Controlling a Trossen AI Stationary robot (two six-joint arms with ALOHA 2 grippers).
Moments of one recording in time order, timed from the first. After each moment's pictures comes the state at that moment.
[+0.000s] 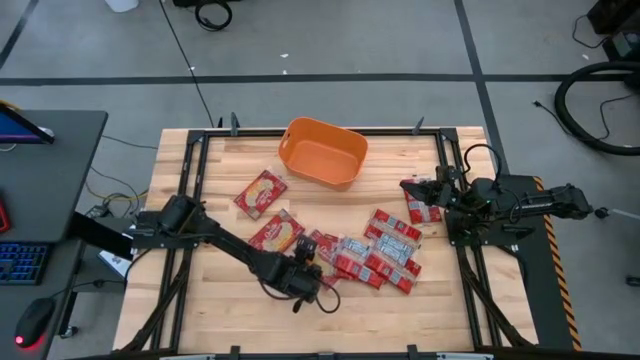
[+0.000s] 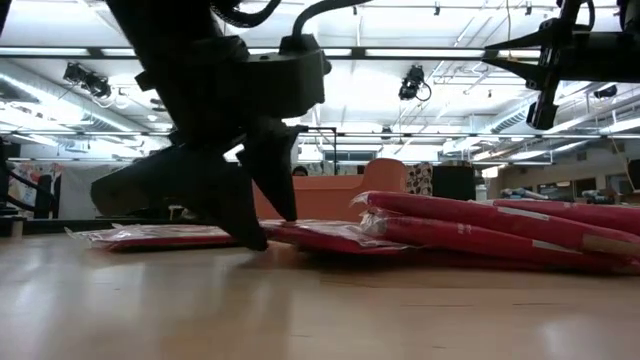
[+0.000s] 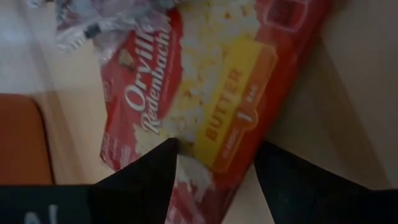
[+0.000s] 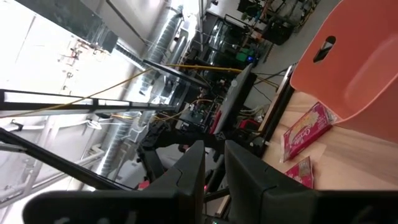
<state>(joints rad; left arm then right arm) -0.46 2.03 1.31 -0.55 -0.58 0.12 0.02 0.23 0.07 0.36 0.28 1.08</state>
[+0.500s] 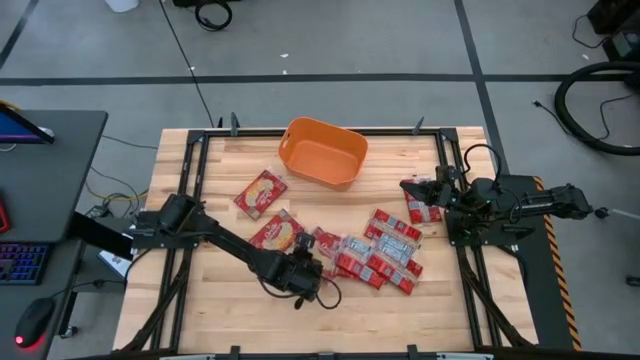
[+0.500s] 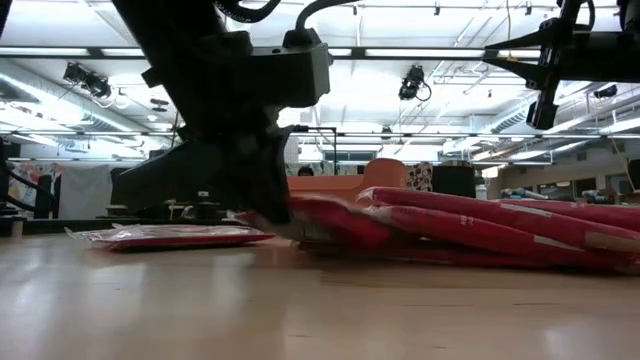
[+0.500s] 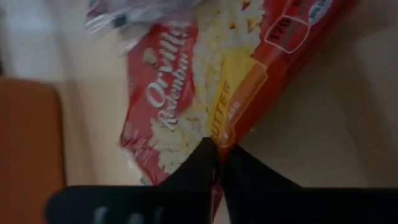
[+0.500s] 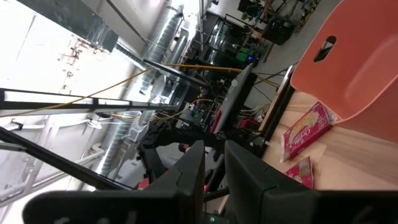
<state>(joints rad) -0.45 2.01 1.31 -0.56 -0.64 0.04 0.02 0.23 0.07 0.36 0.27 1.08</state>
